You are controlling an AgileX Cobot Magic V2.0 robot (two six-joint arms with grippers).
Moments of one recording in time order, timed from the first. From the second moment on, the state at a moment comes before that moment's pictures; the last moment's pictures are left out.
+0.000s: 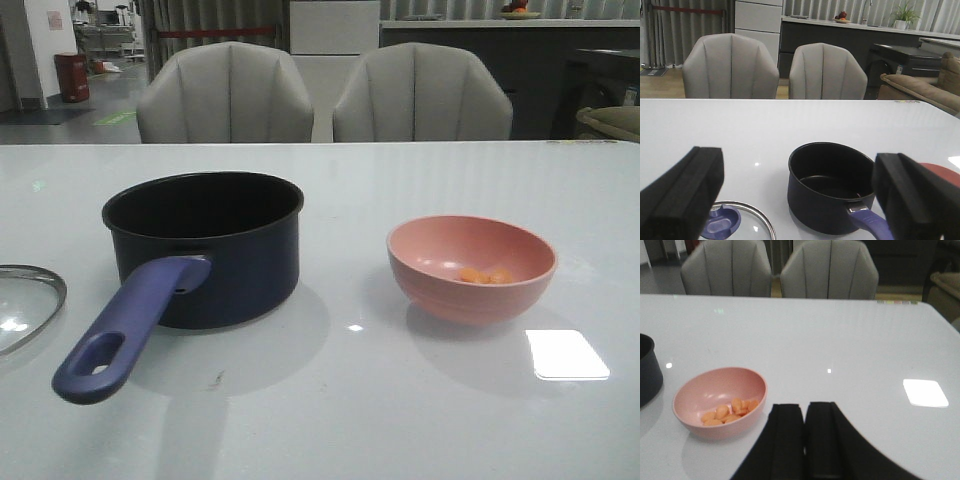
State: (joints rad) left arm -0.30 0.08 -0.35 0.00 0.37 -0.14; right arm 0.12 0.20 -0.22 0.03 0.26 0.04
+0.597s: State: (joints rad) left arm -0.30 0.08 -0.35 0.00 0.36 -0.14; right arm 0.12 0.68 -0.40 0.05 0.28 0.04
